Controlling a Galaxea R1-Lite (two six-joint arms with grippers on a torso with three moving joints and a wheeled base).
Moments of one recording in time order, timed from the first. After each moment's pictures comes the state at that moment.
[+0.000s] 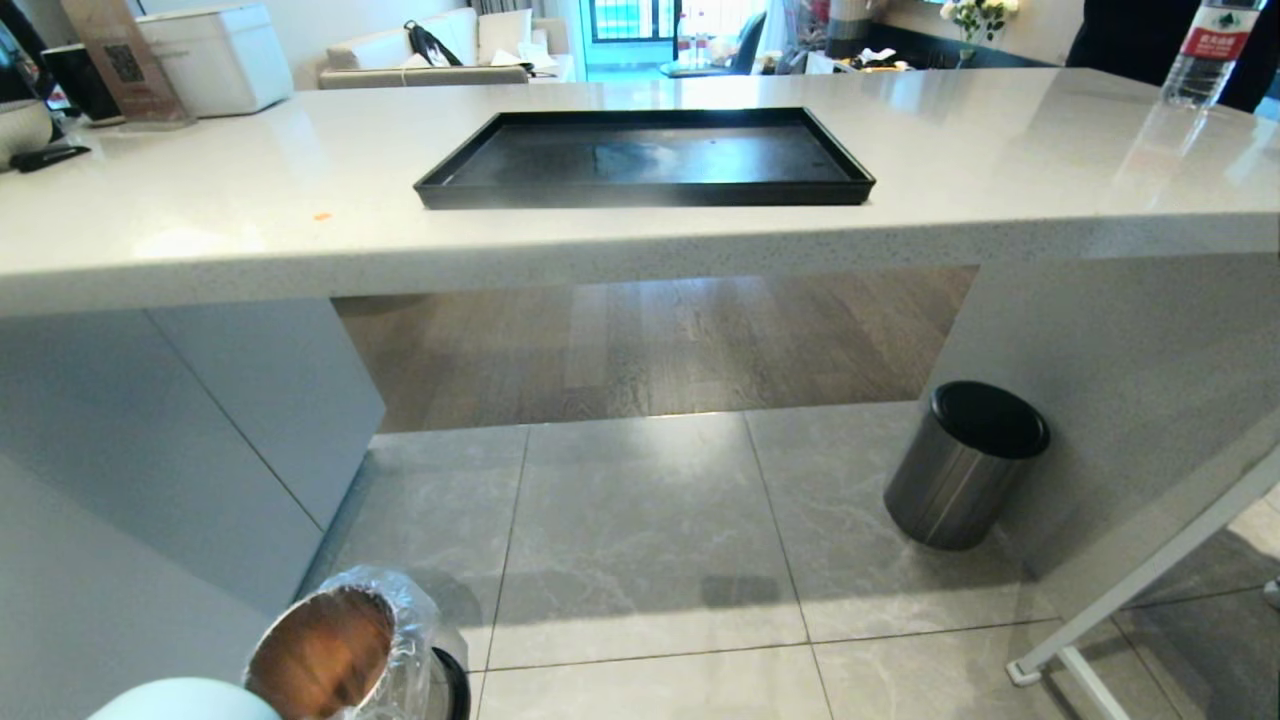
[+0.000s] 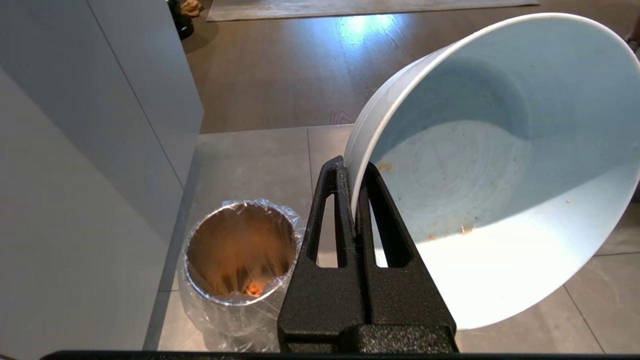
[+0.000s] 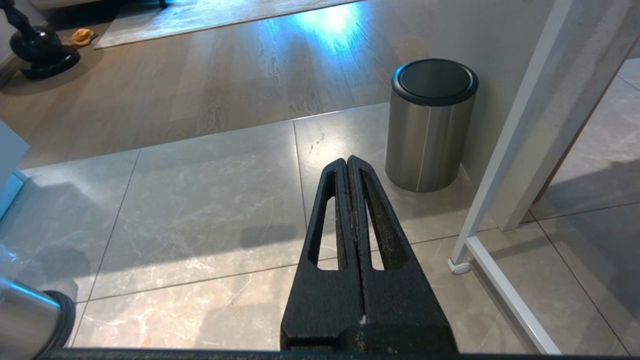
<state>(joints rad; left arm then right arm) 0.00 0.00 0.00 -0.01 -0.02 -0.01 0.00 0.00 0.00 -0.01 -0.06 0.10</state>
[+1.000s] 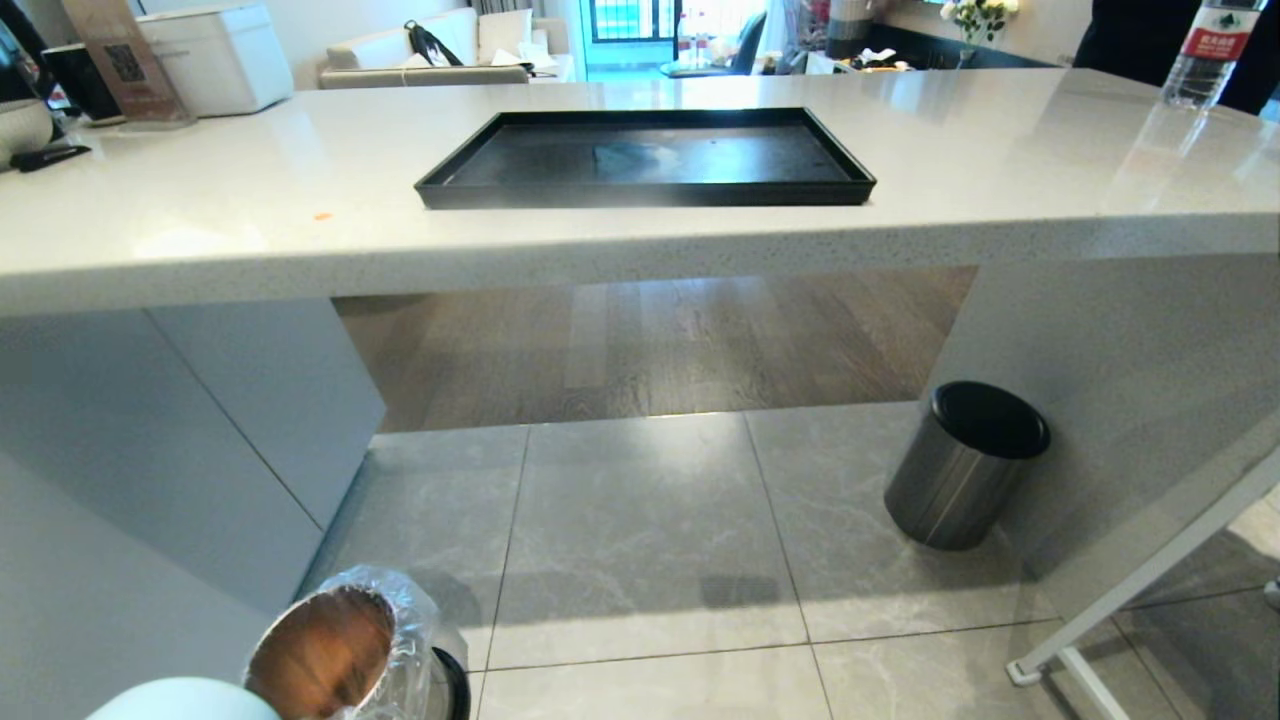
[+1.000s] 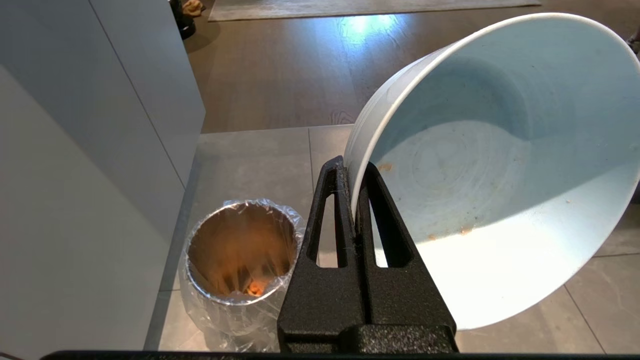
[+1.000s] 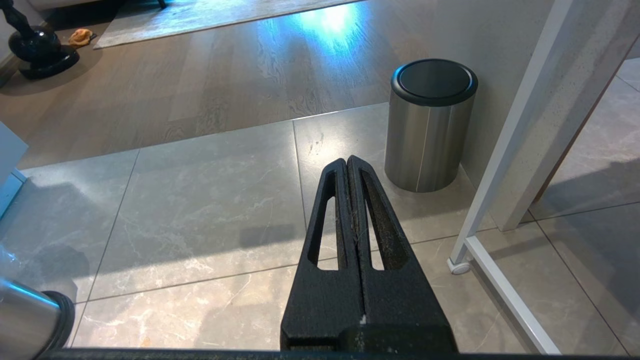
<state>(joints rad) 0.00 0.00 0.00 -0.01 -0.02 -0.01 0.00 0.00 0.00 -0.01 -0.06 0.10</state>
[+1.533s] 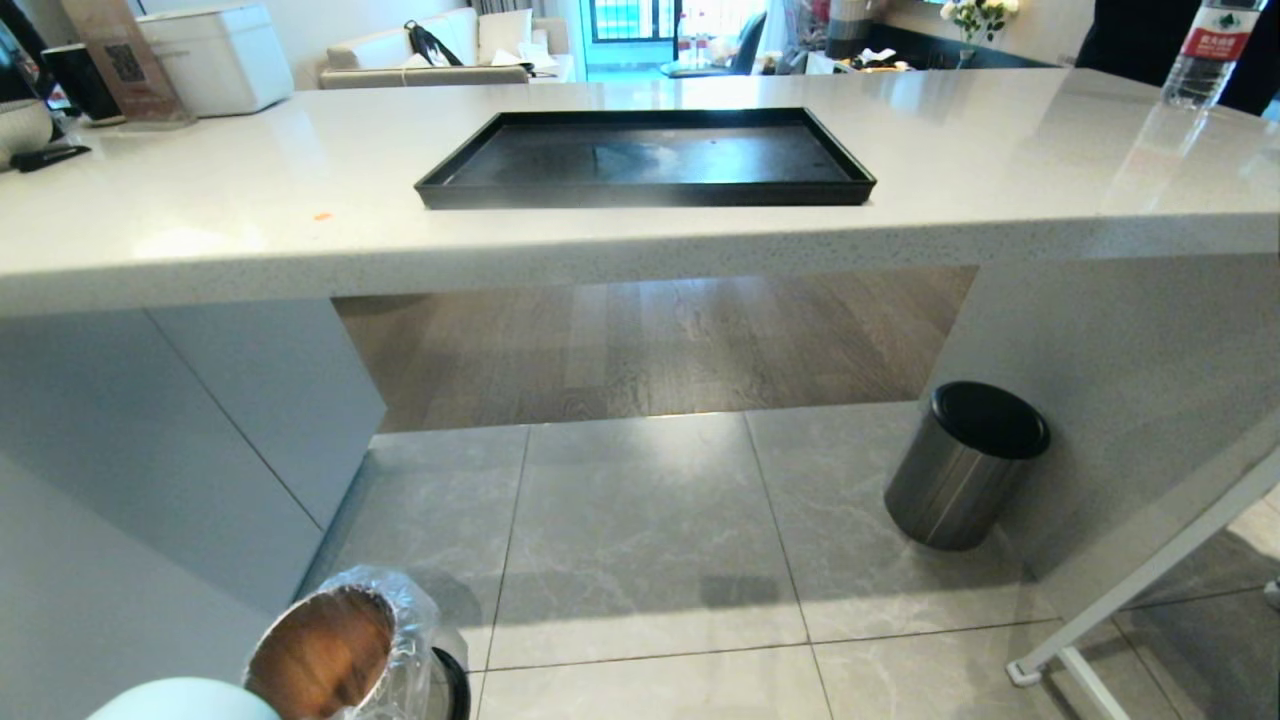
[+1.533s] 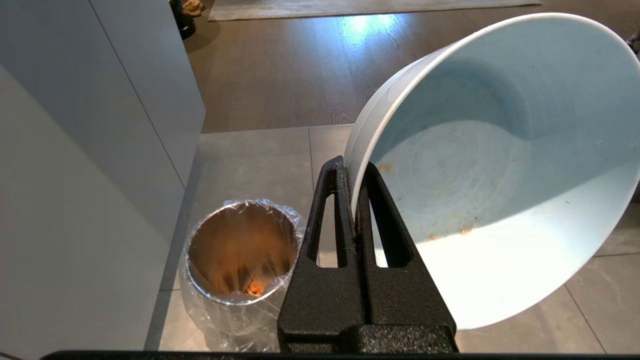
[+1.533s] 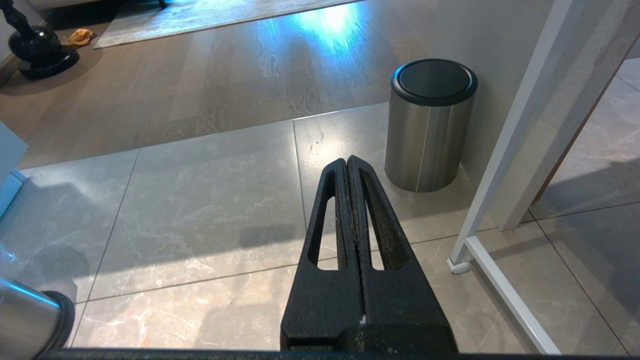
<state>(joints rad) 0.00 0.00 0.00 -0.01 -0.02 0.00 0.00 0.00 0.00 -0.01 -0.05 0.10</state>
